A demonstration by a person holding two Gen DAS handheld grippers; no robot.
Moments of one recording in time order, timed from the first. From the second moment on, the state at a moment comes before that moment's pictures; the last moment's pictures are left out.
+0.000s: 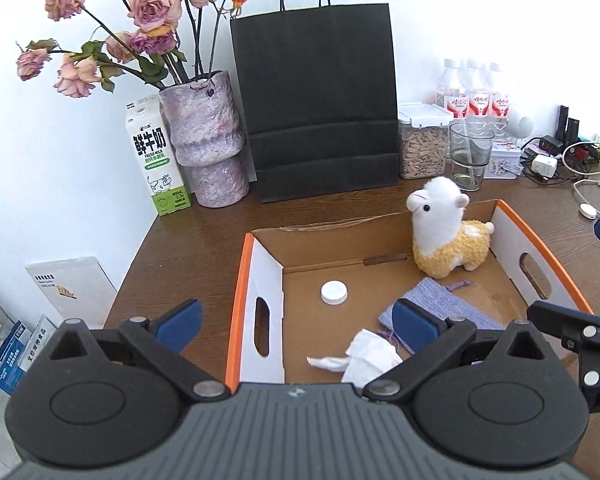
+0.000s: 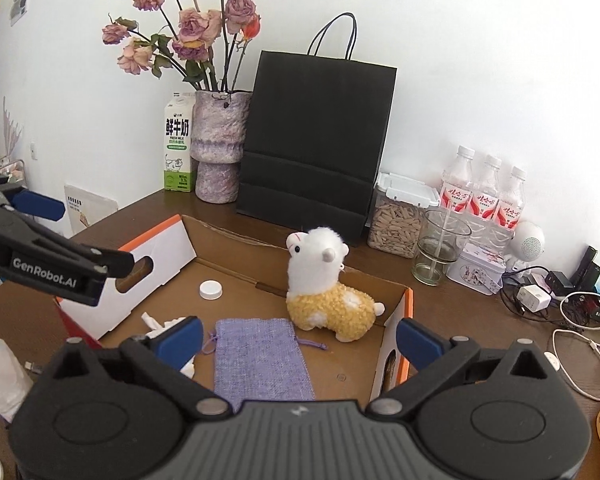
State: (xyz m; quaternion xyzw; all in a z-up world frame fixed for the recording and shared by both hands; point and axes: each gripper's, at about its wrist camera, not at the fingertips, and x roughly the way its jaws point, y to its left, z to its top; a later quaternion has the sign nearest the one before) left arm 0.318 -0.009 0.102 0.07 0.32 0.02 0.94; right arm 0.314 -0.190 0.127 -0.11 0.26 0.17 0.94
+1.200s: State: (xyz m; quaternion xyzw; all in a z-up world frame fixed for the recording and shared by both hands) left arm 0.112 0.019 0.057 -0.03 0.22 0.01 0.97; right arm 0.113 -0.225 0.088 -0.04 0.22 0.17 0.96
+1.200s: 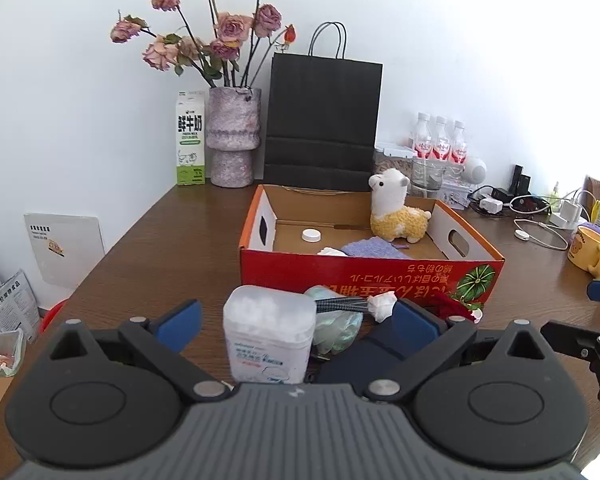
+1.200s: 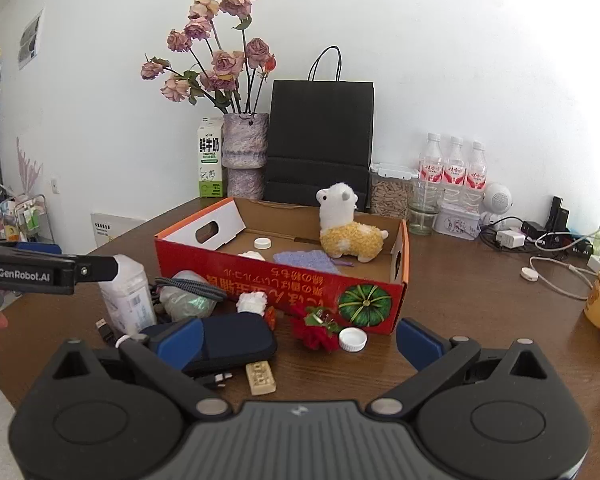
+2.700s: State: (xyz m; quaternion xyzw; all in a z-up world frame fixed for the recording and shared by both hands) left arm 0.048 0.050 -0.035 -0.04 0.23 0.03 0.97; right arm 0.061 -0.172 -0.014 0.00 0.21 0.20 0.96
